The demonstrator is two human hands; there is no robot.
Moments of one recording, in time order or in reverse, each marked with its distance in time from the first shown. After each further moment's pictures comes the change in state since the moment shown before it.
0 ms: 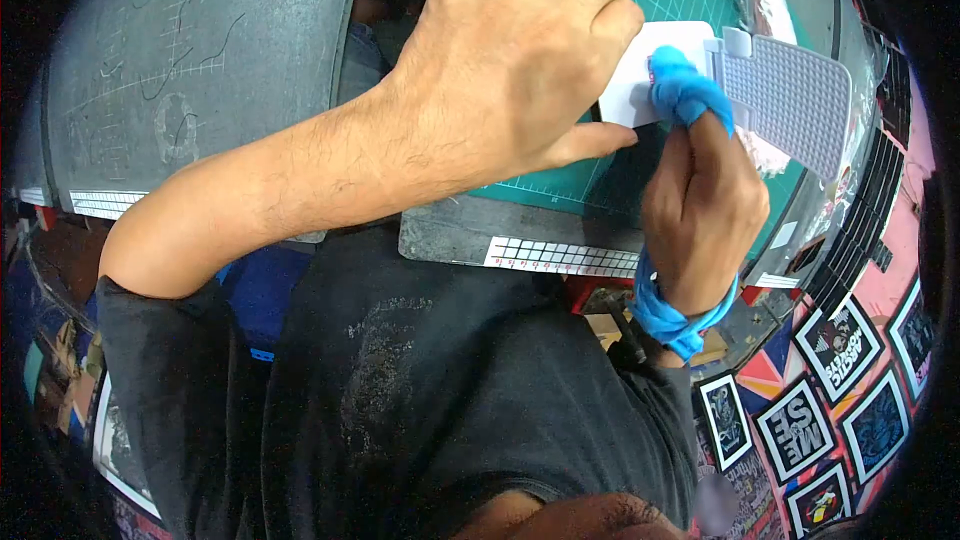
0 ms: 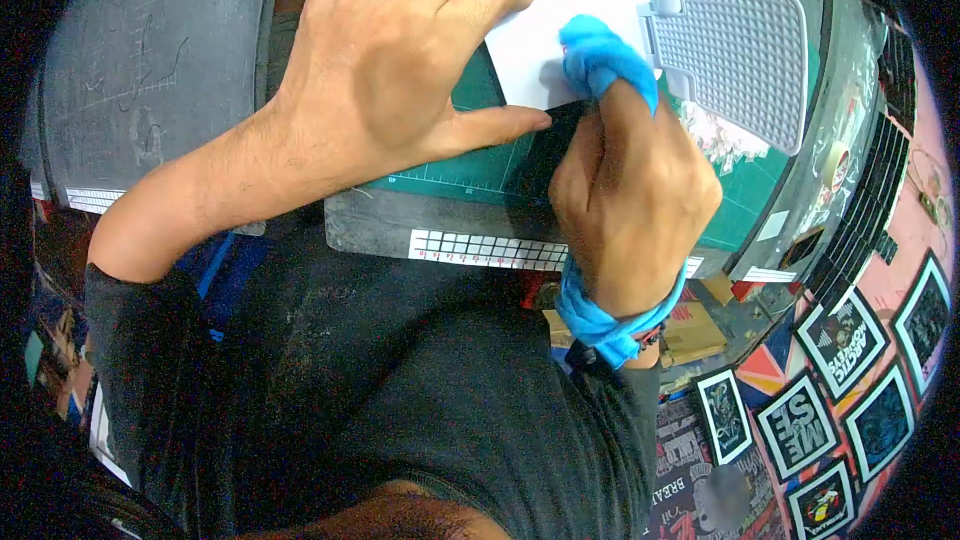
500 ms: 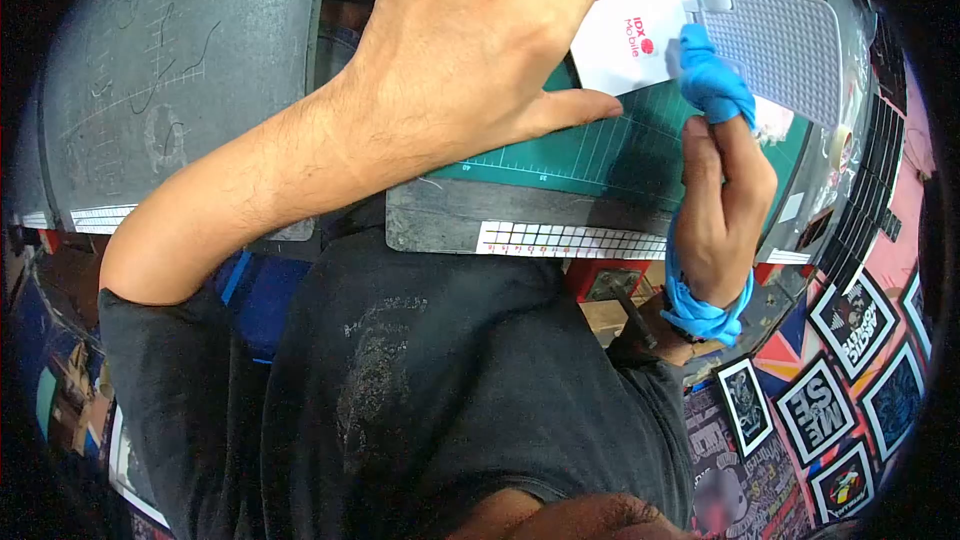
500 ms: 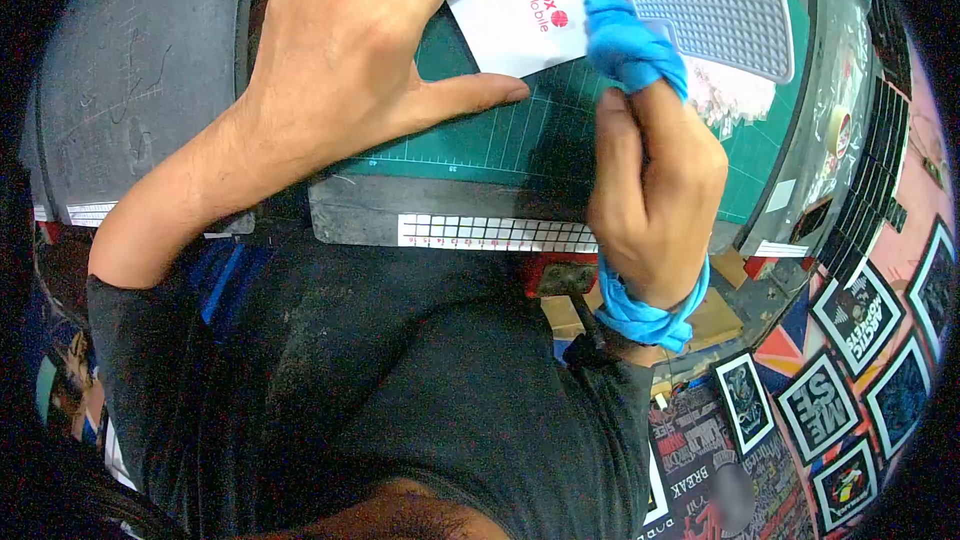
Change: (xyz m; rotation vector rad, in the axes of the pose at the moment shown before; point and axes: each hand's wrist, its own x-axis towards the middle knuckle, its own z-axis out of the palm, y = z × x) left_hand -0.001 -0.002 0.002 0.076 0.117 0.152; right_hand -0.018 0.019 -0.020 0.411 -0.063 0.167
